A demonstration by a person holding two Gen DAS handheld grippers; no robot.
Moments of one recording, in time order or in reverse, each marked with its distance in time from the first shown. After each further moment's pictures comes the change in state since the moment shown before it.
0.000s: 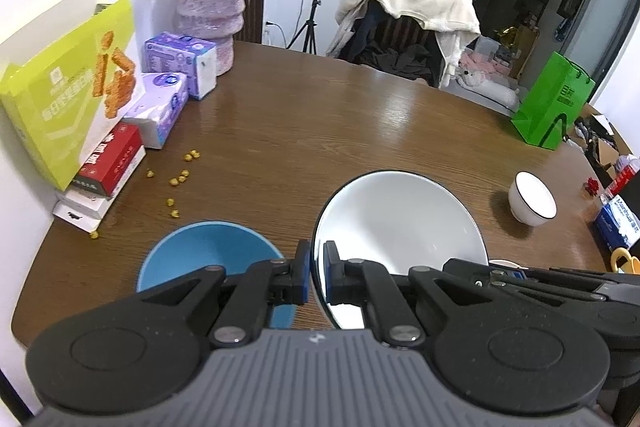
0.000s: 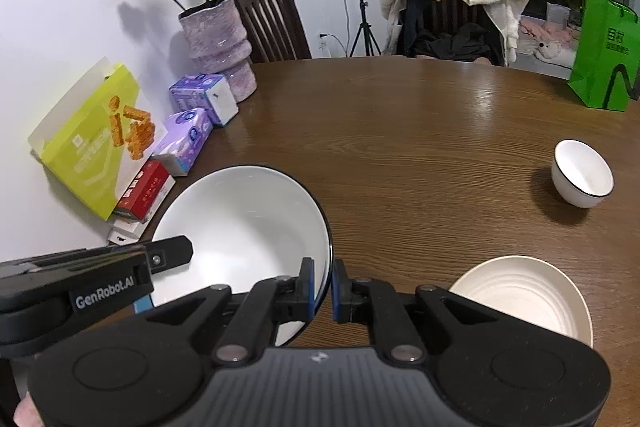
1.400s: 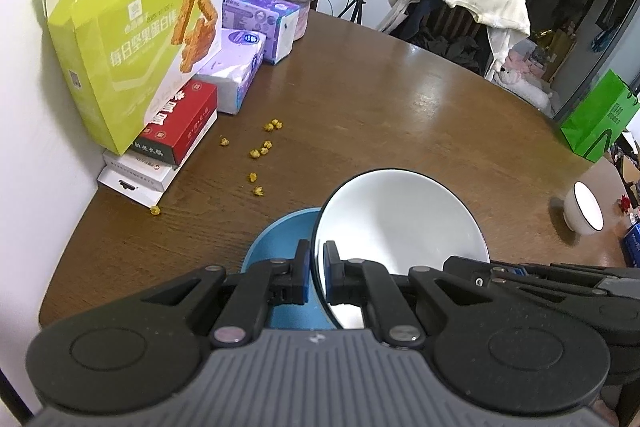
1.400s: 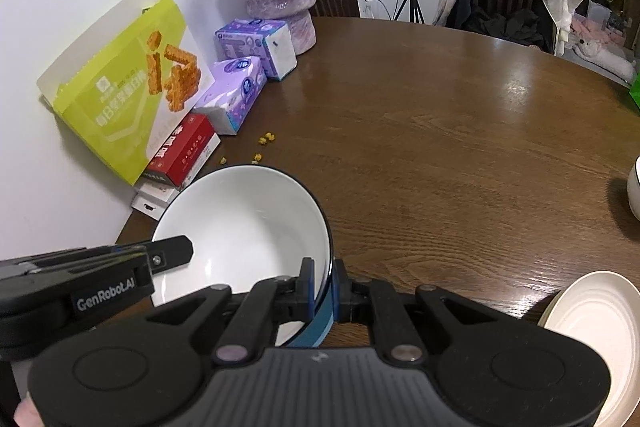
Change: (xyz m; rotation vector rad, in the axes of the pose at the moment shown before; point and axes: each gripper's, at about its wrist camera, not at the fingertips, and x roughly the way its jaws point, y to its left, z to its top) left arm 0.031 0.107 0.003 -0.101 0.086 0.044; right arm 0.073 0.092 0.011 -0.087 0.127 0.030
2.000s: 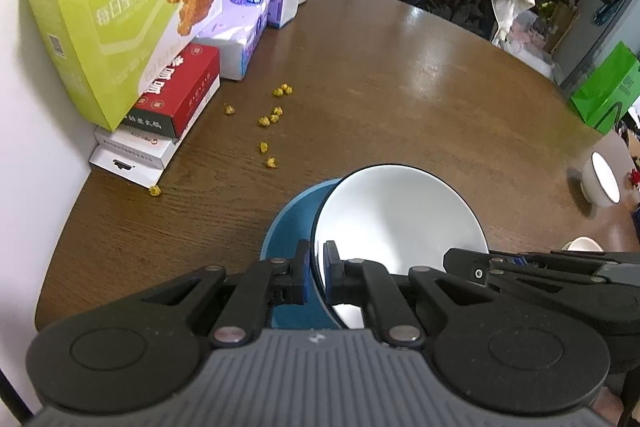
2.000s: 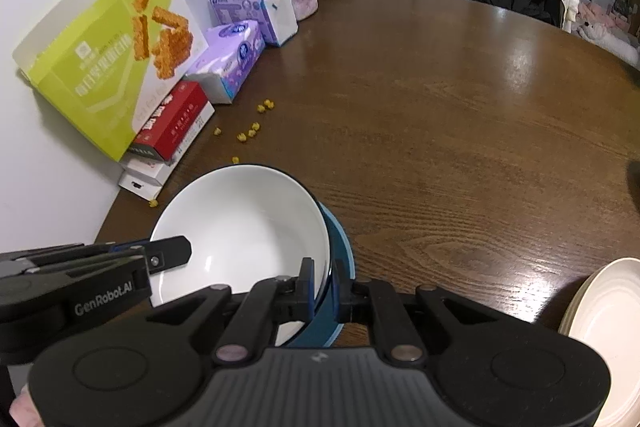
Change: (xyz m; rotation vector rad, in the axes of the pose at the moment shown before) left arm 0.037 0.018 -0.005 0.034 0.090 0.002; right arm 0.042 0.006 -0.005 0.003 0.081 -0.010
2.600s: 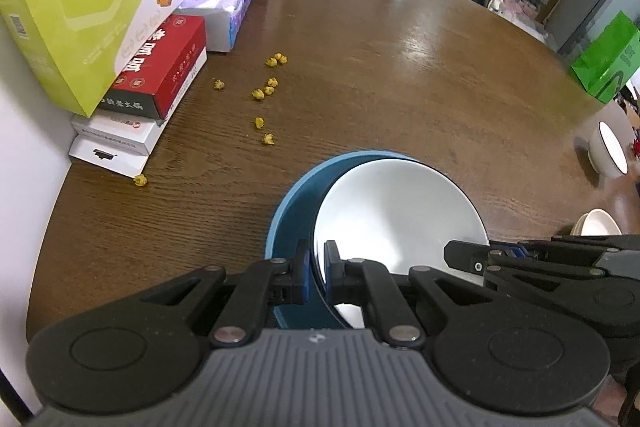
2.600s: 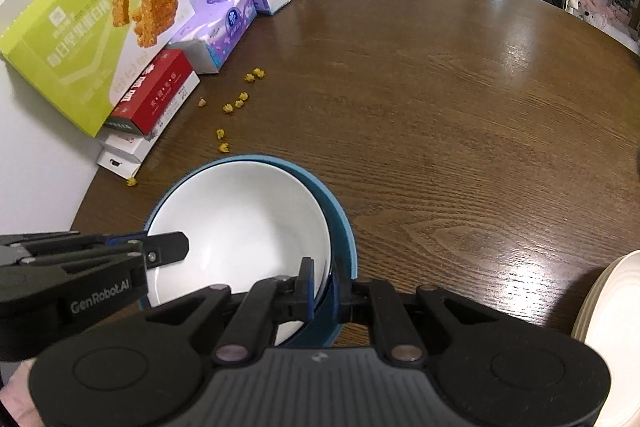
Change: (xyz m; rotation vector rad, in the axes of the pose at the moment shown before) left arm 0.031 0.008 -0.001 0.053 0.078 -0.018; right arm 0.033 0.003 -0.003 -0.016 0.057 -0.030
